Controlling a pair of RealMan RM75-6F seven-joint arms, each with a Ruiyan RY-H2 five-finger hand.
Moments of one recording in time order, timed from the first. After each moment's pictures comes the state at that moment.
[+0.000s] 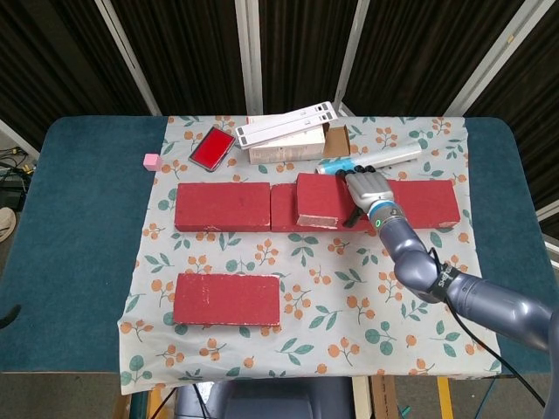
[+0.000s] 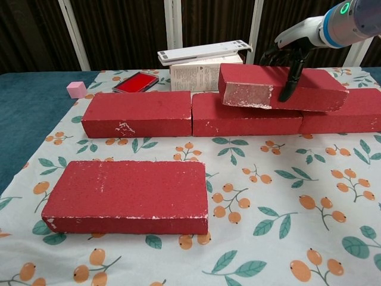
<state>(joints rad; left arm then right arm) 0.03 -1.15 -0.13 -1.71 1.34 1.64 0.24 1.16 -1.27 0.26 -1.39 -0.05 0.54 -0.80</state>
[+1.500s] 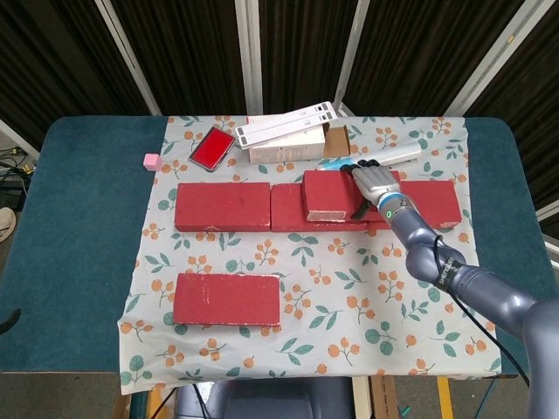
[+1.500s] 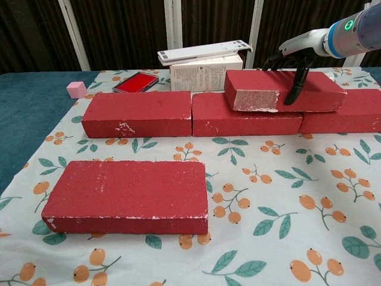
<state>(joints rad) 0.05 -1.19 -0.13 -1.74 1.34 1.69 0.34 1.12 -1.37 0.21 -1.08 -0.55 0.33 -0.36</state>
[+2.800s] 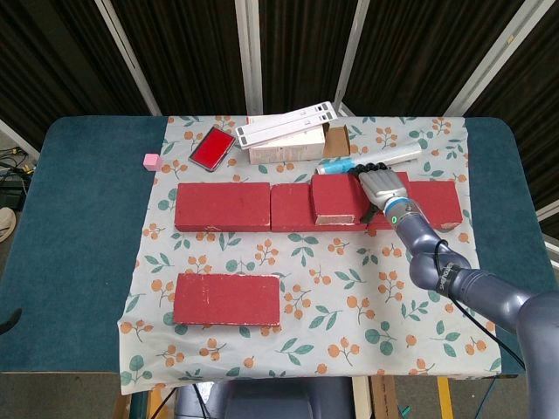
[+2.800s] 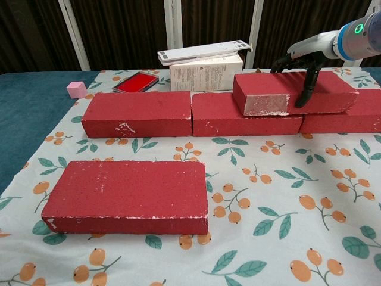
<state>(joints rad) 0.05 -1.19 -0.13 -1.74 1.34 1.69 0.34 1.18 -1.33 0.03 -1.16 -0.52 0.44 -0.27</state>
